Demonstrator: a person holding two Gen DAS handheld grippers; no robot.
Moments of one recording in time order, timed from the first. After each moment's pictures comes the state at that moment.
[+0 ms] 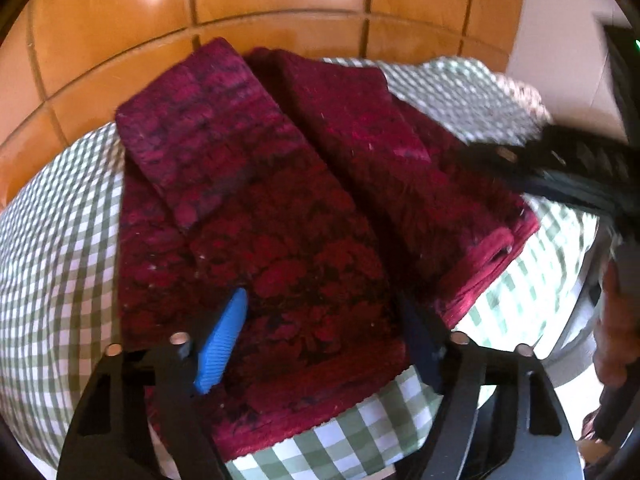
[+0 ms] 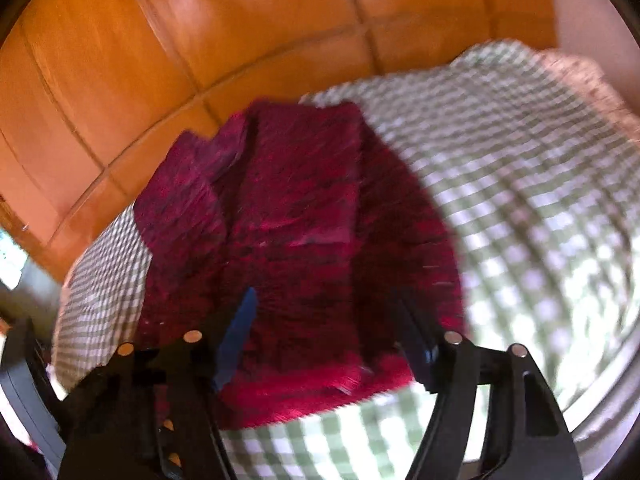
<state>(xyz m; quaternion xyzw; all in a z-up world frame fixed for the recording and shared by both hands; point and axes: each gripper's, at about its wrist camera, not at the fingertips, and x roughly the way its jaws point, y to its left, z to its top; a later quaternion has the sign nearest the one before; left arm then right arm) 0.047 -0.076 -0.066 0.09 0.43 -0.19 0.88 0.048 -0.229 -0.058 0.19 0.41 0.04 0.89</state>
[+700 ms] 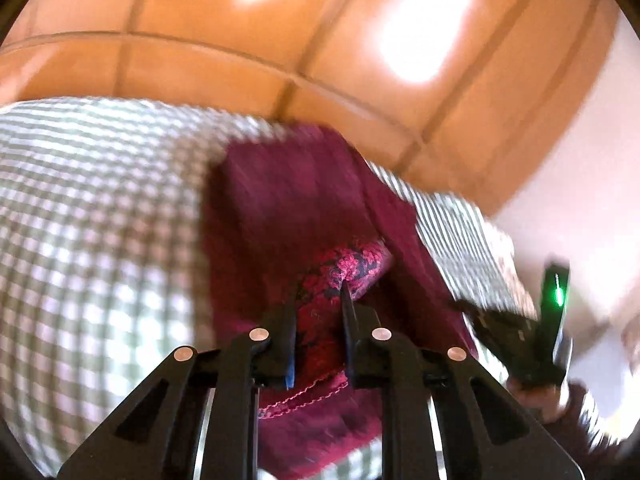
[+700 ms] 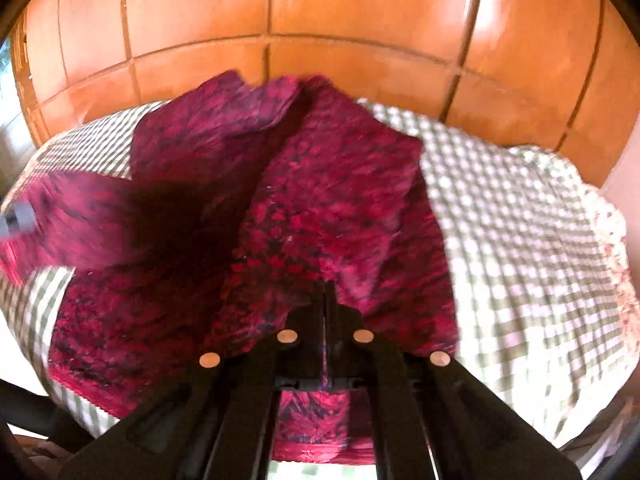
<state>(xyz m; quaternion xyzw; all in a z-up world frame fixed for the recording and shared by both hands) 0.074 0.090 0.013 -0.19 0.37 -0.18 0.89 0.071 -0.197 -0.042 -0.06 0.40 0.03 0.91</state>
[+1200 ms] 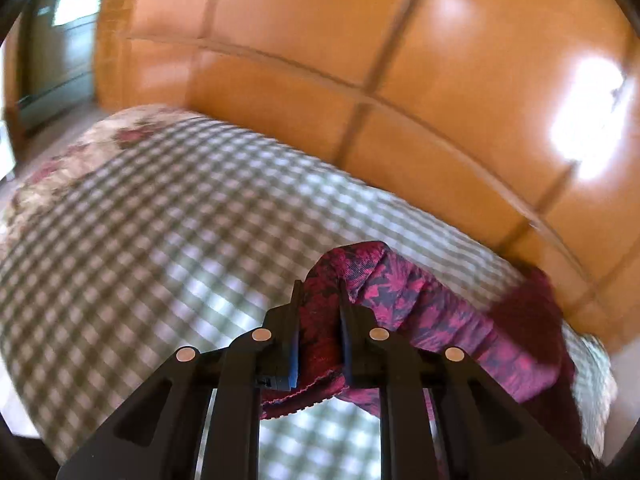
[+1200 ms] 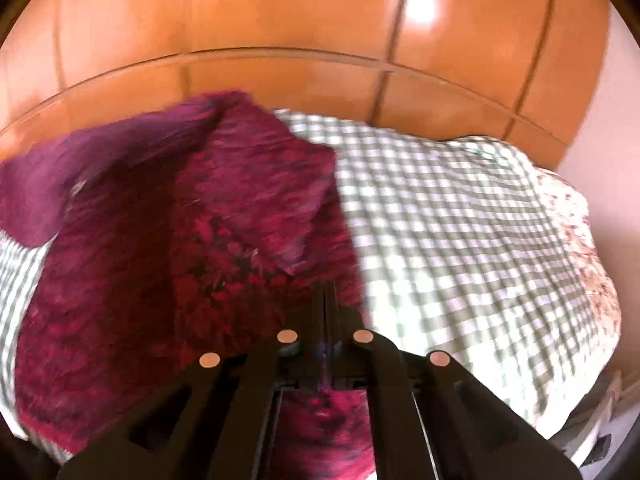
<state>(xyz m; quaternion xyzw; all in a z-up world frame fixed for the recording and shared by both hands) 0.178 0.292 0.014 -0.23 0.36 0.14 0.89 0.105 -0.261 -0.032 -0.04 0.39 -0.09 0.92</state>
